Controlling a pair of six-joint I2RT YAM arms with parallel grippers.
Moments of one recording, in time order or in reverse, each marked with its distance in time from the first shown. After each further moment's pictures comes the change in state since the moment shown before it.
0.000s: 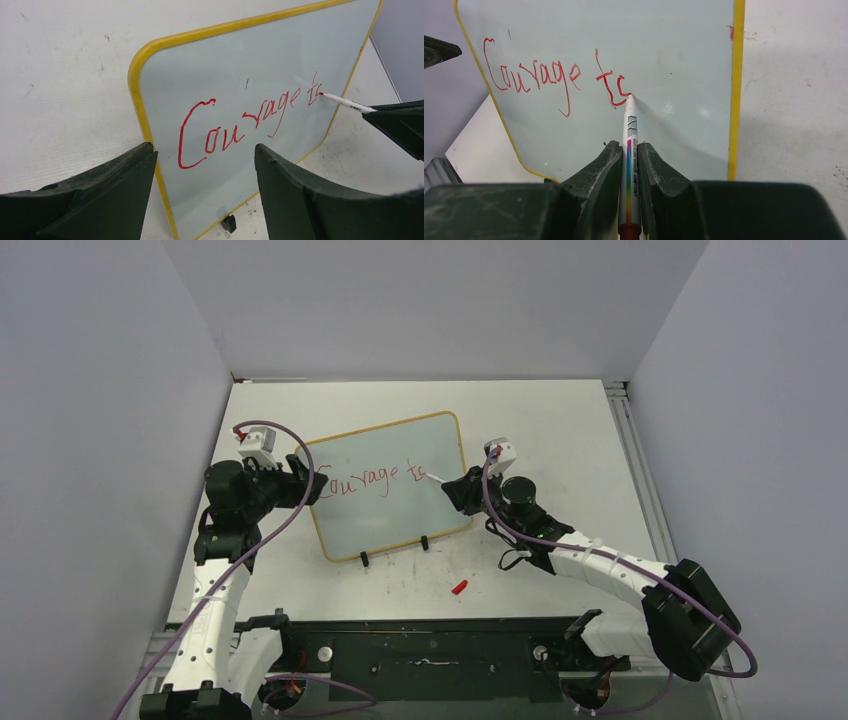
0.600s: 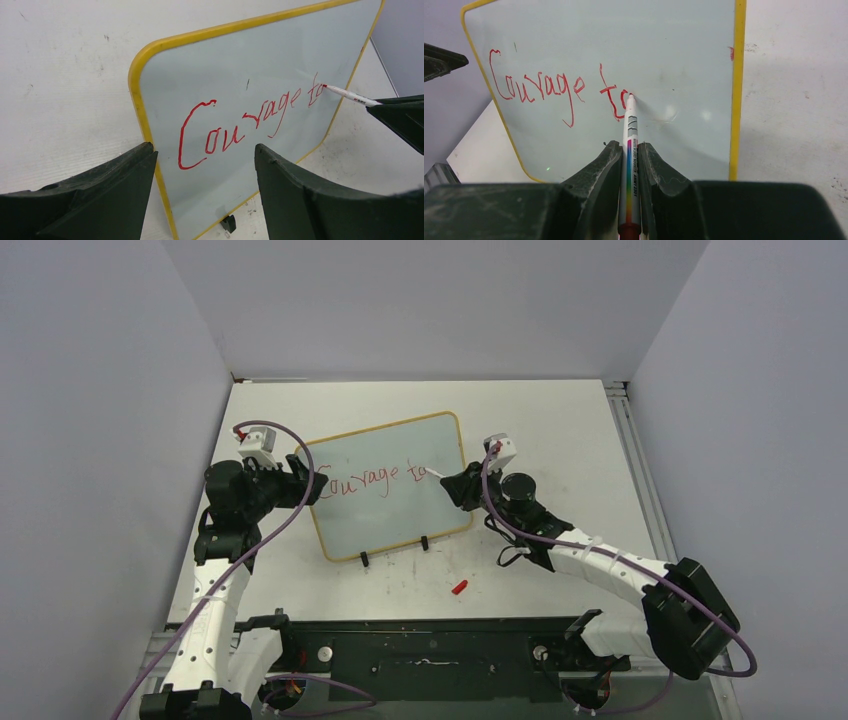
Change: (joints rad) left arm 0.000 0.000 0.000 0.000 0.001 0.000; right arm 0.000 0.006 0.026 0.000 0.007 -0.007
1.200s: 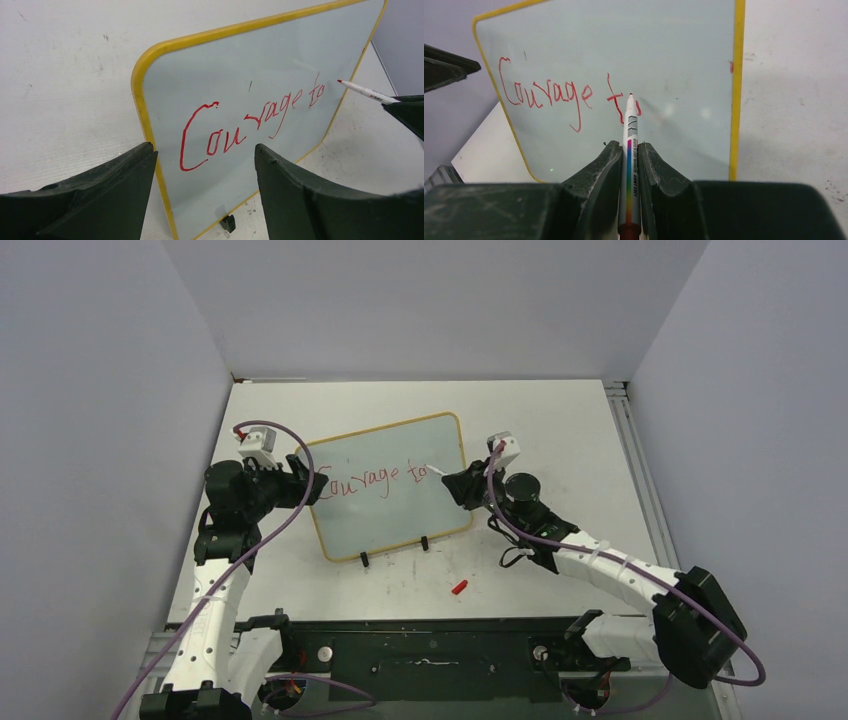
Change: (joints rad) left arm 0.000 0.000 0.000 0.000 0.003 0.000; right arm 0.008 -0.023 0.013 -0.027 0.005 -0.004
